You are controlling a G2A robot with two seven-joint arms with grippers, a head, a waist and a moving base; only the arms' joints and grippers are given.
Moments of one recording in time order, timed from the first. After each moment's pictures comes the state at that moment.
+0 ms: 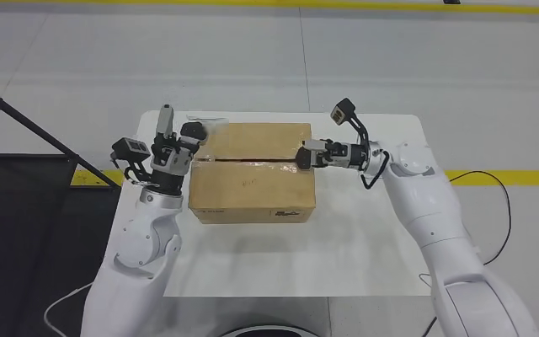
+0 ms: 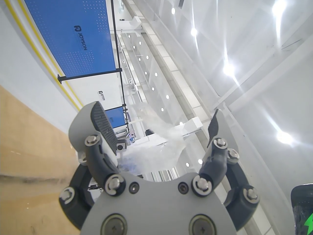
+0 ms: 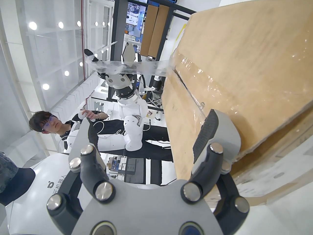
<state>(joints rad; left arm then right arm) 1.33 -1.26 -1.40 -1.89 -0.33 -0.26 0.01 -0.52 -1.30 1.10 -0.85 0.46 -0.38 1.36</state>
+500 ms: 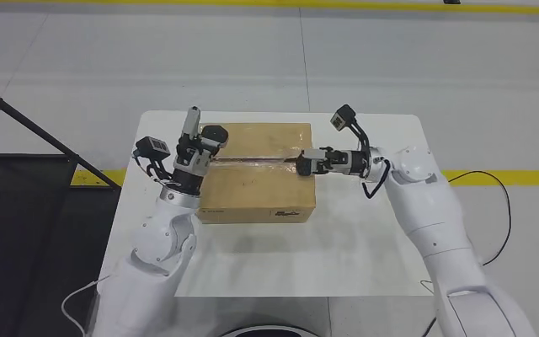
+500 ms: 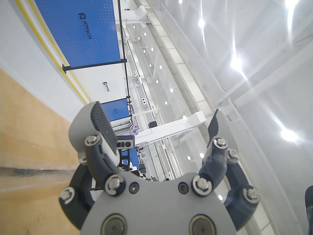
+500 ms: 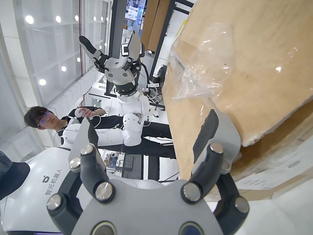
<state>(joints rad) 1.29 -1.28 -1.32 -1.86 -0.29 -0.24 0.02 -0.59 -1.27 1.12 -0.99 0.37 -0.38 1.31</state>
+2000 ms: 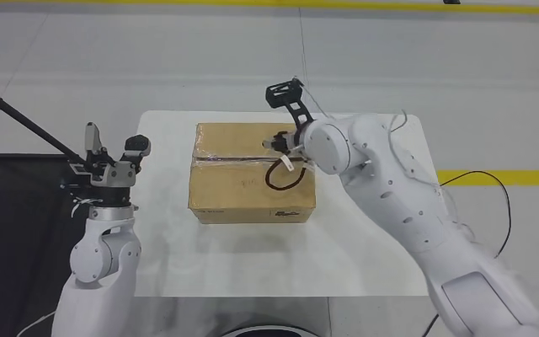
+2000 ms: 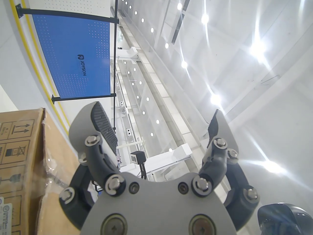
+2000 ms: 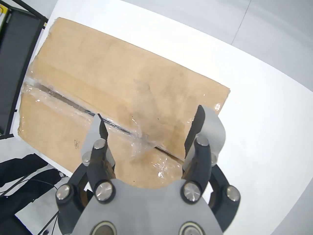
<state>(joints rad) 1.47 -1.28 -1.69 -1.84 -0.59 -0.34 -0.12 -0.35 -1.34 0.72 -1.45 -0.78 0.34 1.21</state>
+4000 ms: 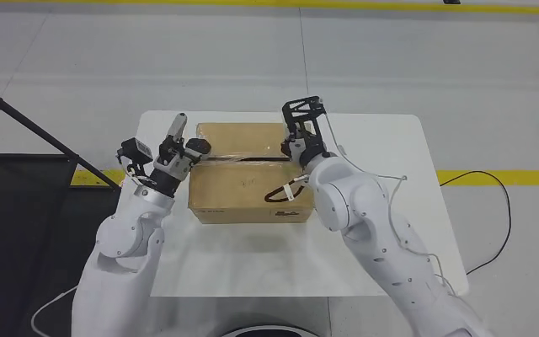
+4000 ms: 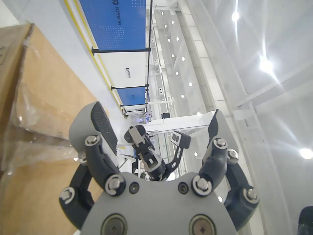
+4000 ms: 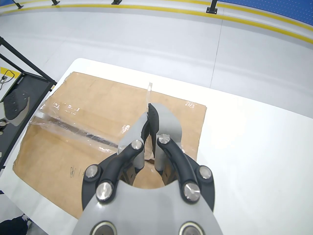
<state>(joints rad) 1.33 -1.28 -1.51 -1.86 -0.33 0.03 -0.23 -0.78 -1.34 0.91 -1.76 -1.12 0.34 0.79</state>
